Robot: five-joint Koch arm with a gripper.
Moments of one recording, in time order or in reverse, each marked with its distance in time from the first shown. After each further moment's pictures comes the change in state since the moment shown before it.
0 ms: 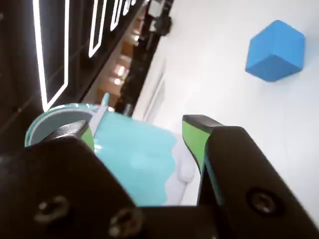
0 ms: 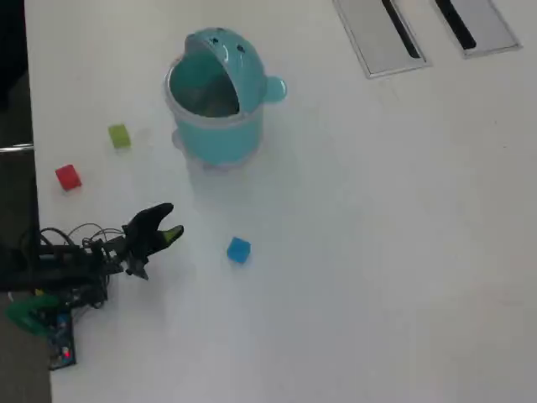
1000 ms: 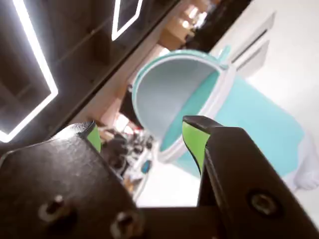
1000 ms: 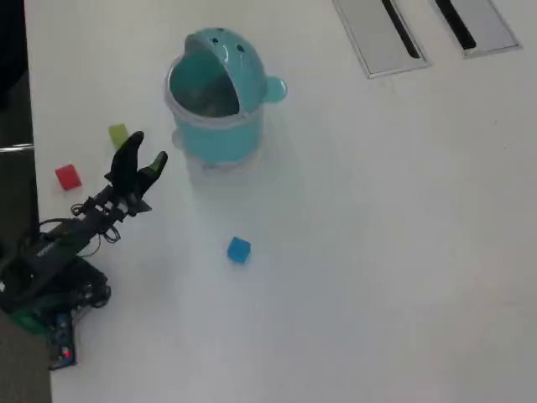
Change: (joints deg) arm -24.5 0.0 -34.3 22.1 -10.1
